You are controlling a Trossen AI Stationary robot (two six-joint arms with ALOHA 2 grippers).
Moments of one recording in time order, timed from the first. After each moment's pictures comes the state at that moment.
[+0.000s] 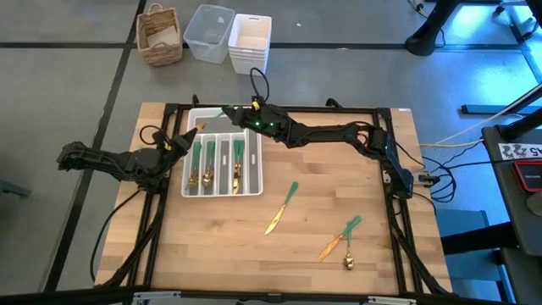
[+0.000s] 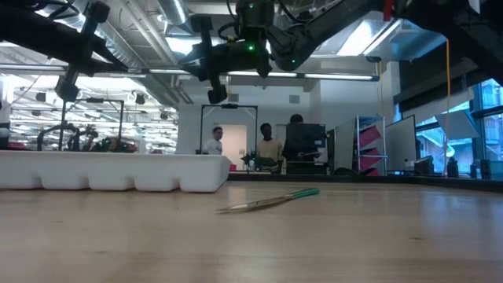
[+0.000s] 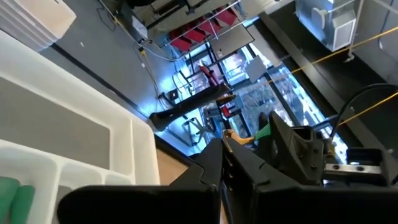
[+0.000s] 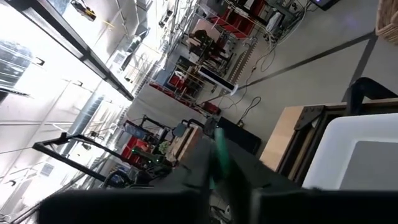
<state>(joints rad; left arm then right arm) -0.17 0.32 0.24 0.01 -1.19 -1.13 -0.26 2.21 1.71 0.60 0.14 1.04</state>
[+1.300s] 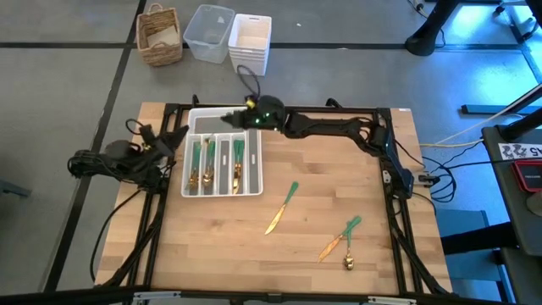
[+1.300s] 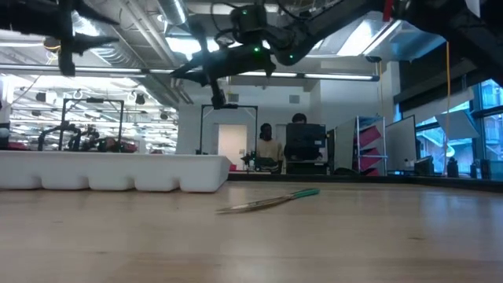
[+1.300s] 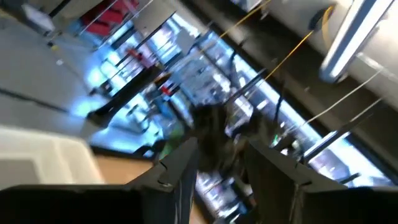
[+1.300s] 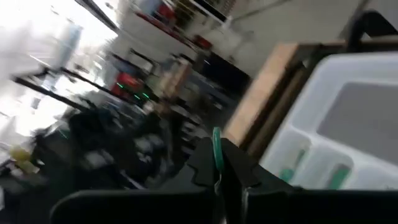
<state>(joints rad) -0.17 0.01 0.27 0.02 -0.89 -0.67 -0.31 2.21 1.78 0.33 -0.16 1.01</state>
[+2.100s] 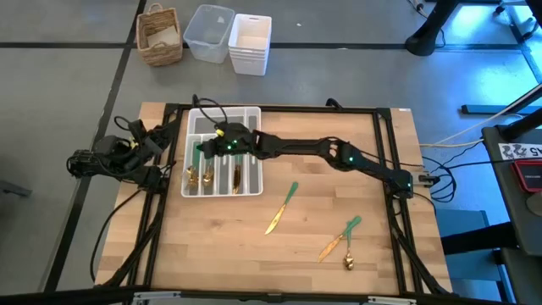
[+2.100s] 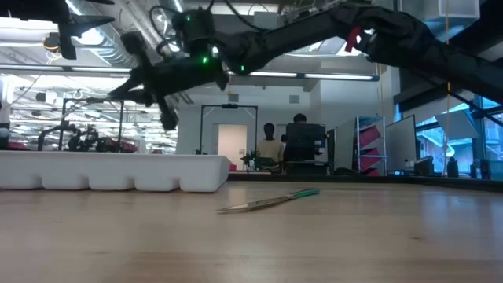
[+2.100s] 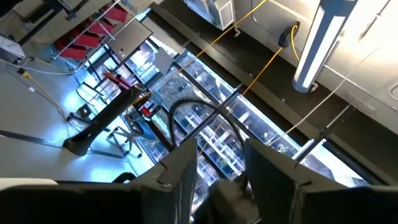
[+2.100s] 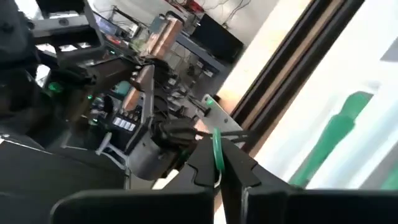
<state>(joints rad) -0.17 0.01 0.32 0.14 -0.85 -0.50 -0.15 2.62 2.35 0.05 -0.10 0.96</state>
